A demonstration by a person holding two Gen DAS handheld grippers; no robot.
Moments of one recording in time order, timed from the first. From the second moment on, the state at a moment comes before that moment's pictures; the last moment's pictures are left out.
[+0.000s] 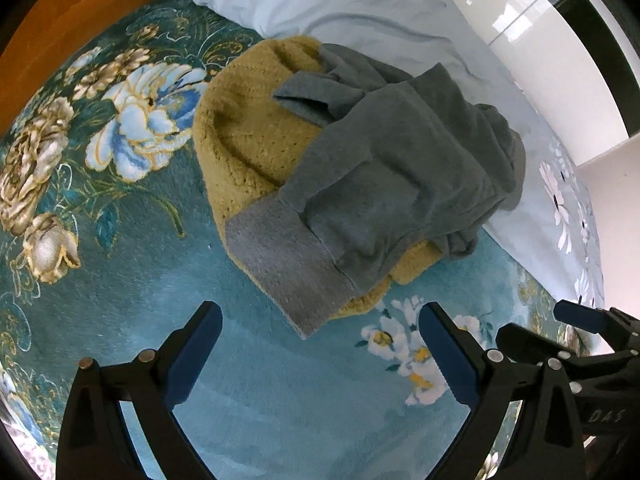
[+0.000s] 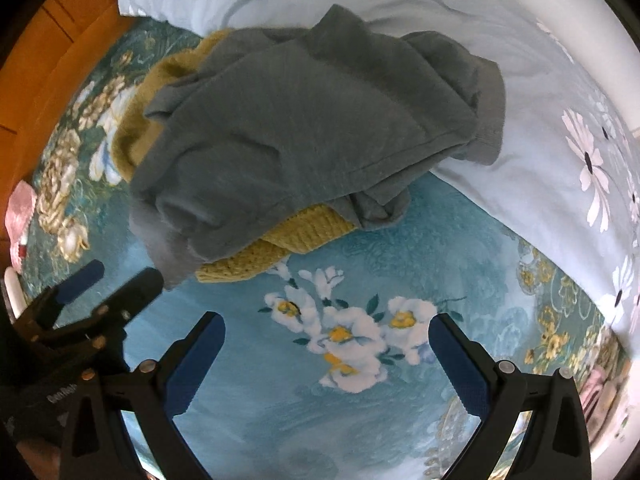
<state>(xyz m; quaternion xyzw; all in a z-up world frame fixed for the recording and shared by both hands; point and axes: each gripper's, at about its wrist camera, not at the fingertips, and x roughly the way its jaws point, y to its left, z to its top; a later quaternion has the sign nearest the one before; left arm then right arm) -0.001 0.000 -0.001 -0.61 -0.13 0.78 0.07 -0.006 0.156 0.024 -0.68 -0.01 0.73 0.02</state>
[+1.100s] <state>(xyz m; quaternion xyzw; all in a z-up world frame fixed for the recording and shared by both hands) -0.101 0.076 -0.018 -0.62 0.07 0.78 0.09 0.109 0.261 0.050 -0.65 0.08 0.75 0.09</state>
